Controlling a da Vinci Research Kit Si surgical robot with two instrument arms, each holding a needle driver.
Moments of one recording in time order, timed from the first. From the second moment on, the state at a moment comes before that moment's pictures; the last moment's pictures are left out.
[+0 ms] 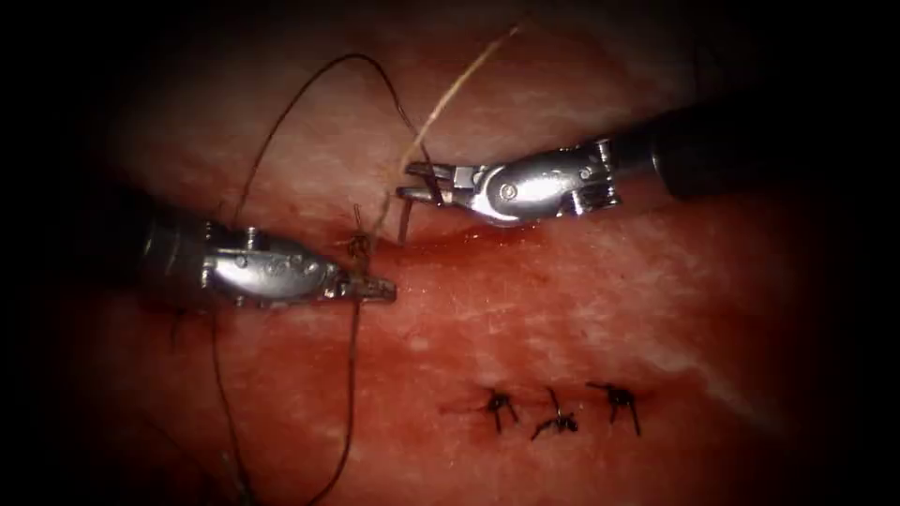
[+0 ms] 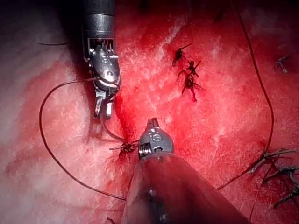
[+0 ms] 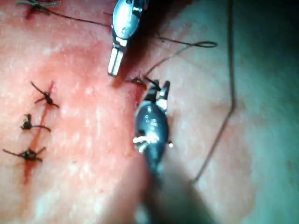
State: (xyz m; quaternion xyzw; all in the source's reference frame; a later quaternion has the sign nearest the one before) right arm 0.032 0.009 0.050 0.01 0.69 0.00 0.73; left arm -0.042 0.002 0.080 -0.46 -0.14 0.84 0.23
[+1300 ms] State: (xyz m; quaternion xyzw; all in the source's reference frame) right arm 0.031 0.002 0.050 -0.24 0.57 -0.23 0.75; left arm -0.044 0.001 0.085 -0.45 -0.14 0.85 0.24
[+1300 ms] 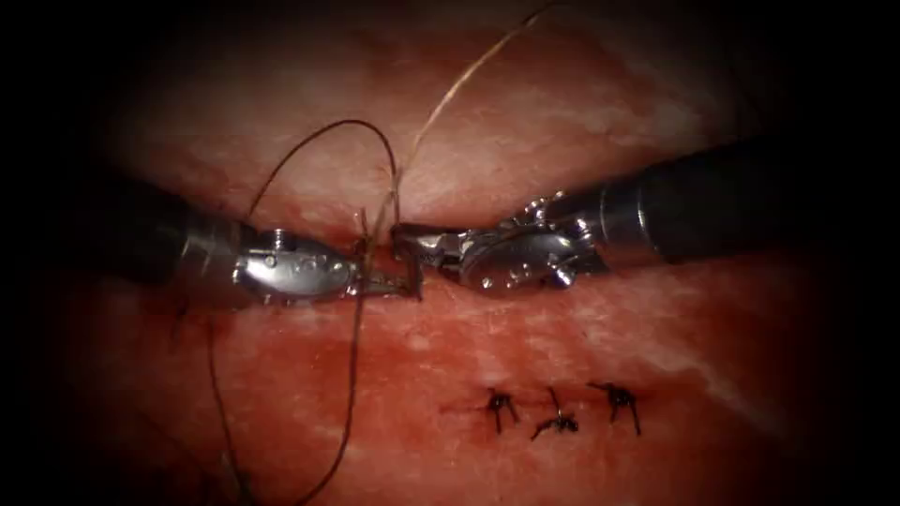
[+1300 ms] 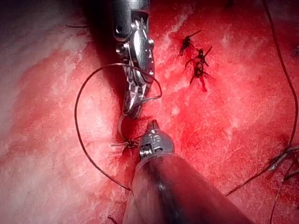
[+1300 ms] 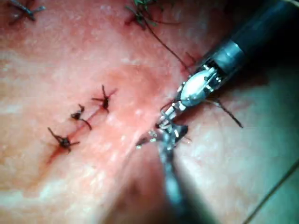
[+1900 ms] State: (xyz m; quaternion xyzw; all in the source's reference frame) right arm 0.031 0.003 0.051 -0.24 0.56 -0.23 0.75; left arm -0.043 -0.004 0.088 -0.43 -0.17 0.85 0.24
